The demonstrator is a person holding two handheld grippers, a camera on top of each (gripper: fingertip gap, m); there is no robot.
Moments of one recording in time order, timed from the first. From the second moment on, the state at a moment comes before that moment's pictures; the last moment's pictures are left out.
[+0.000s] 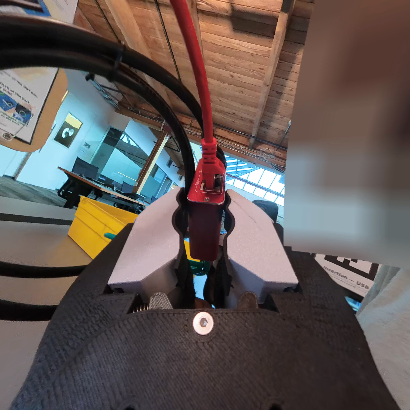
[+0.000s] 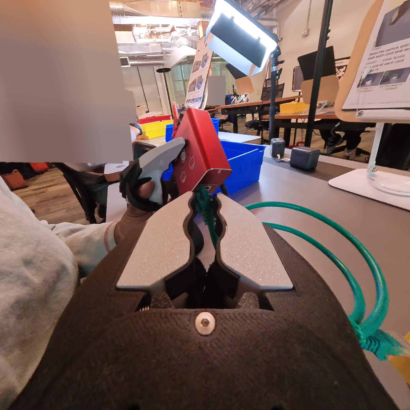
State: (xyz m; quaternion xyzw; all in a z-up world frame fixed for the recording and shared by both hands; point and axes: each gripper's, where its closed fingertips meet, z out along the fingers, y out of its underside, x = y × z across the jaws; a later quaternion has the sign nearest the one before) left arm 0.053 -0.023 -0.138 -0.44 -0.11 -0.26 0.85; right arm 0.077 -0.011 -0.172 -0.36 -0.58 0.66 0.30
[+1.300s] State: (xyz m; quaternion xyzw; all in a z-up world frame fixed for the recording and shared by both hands) left arm 0.058 -0.019 -0.155 -0.56 -0.03 -0.16 0.81; right arm 0.064 0.185 -0.231 -0.51 -0.63 0.43 0.39
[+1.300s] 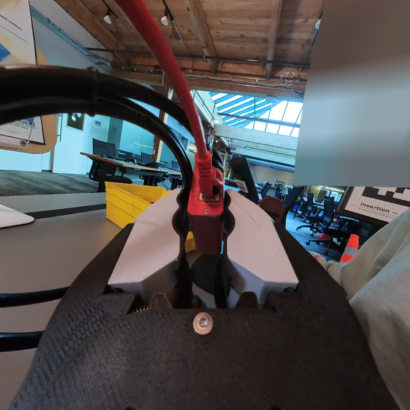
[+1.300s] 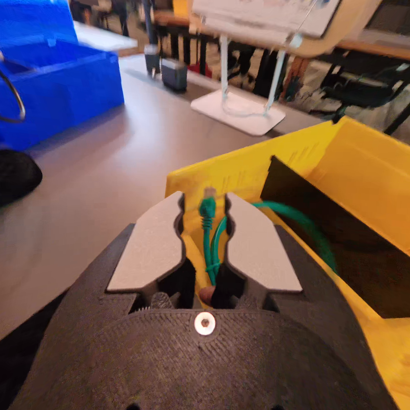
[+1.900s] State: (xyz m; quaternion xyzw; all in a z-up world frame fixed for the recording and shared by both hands) left arm 0.082 0.009 -0.211 -0.71 0.00 -0.18 0.68; right arm 0.091 0.016 -0.147 -0.30 -0.64 0.68 0.18
